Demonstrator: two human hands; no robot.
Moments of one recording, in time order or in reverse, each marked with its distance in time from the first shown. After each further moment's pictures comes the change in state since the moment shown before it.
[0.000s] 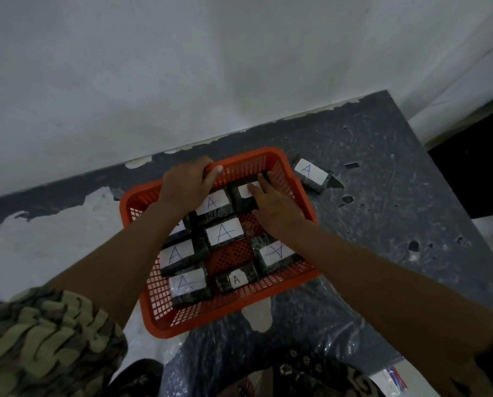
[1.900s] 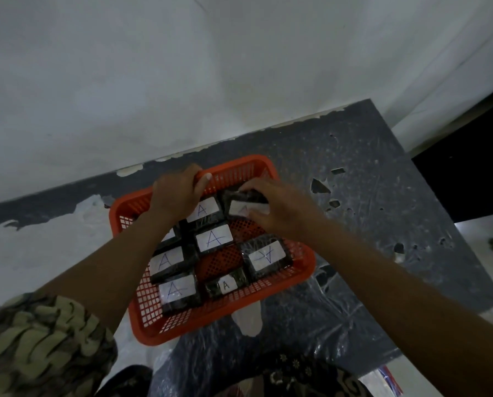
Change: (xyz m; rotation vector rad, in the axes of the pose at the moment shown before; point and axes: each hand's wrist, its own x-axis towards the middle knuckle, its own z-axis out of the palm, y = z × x) left_hand -0.002 0.000 0.008 0.054 0.027 -0.016; right_hand -0.036 0.011 -0.069 0.347 0.190 -0.268
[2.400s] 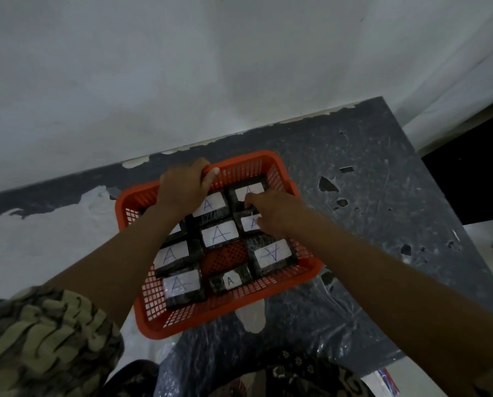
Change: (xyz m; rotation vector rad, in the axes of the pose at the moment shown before) left_hand -0.002 0.002 0.000 -0.006 0.059 0.019; right_hand 0.025 0.012 0.038 -0.349 -0.469 0.242
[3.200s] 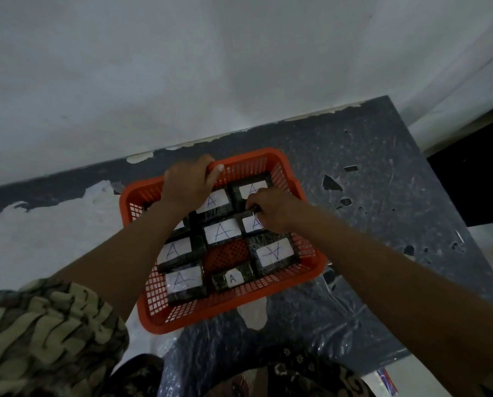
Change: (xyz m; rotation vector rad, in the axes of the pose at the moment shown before) left_hand -0.001 0.001 -0.001 -0.008 -0.014 -0.015; right_hand 0.004 -0.001 -0.002 0.138 -0.079 -0.015
